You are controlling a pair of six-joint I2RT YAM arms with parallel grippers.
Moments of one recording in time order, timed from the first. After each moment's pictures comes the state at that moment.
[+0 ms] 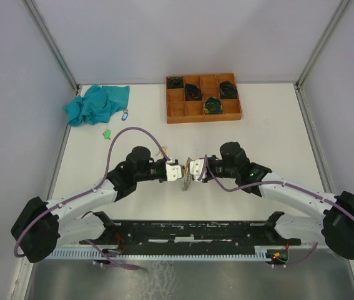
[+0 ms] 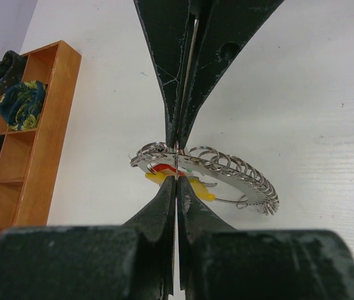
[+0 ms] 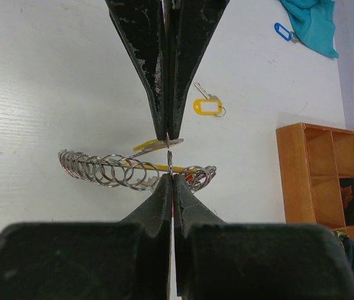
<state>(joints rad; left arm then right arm) -0.77 1.09 0.54 0.20 0.49 0.67 0.79 1.16 0.63 0.07 -0.45 -0.83</state>
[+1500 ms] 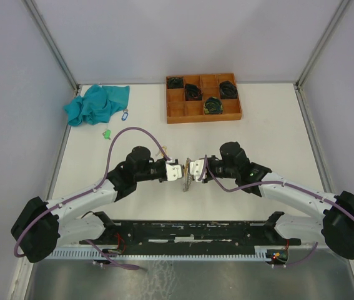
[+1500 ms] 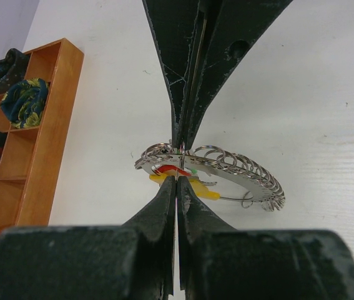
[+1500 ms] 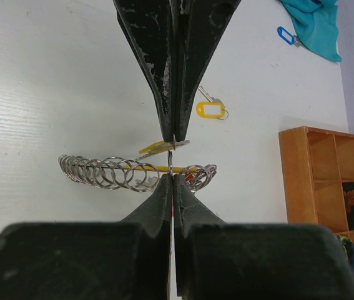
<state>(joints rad) -0.77 1.09 0.54 0.21 0.48 0.68 0.79 1.16 0.63 0.07 -0.46 -0.83</state>
